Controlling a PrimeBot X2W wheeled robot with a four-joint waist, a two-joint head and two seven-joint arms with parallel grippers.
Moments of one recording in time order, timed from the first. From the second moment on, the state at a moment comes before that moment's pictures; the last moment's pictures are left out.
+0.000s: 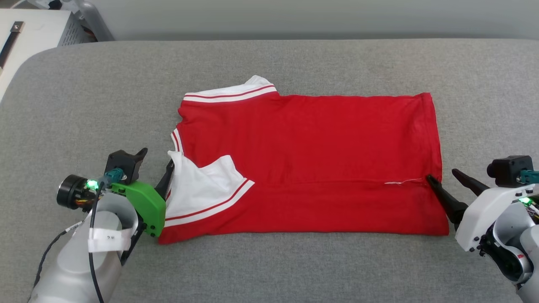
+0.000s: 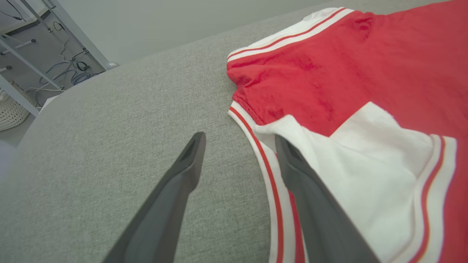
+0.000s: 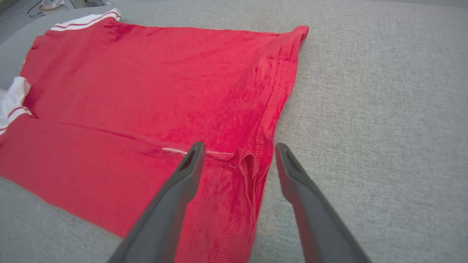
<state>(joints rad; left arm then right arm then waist) -0.56 0.39 -0.51 0.78 -0.40 -0.13 -0.24 -0.33 -0.56 0.43 0.32 0.73 0.13 0.10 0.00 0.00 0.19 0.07</state>
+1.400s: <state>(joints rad) -0.63 0.69 -0.97 0.53 -1.00 -0.13 0.61 -0.26 -0.49 0.33 0.20 0.65 0.13 0.17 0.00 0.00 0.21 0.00</state>
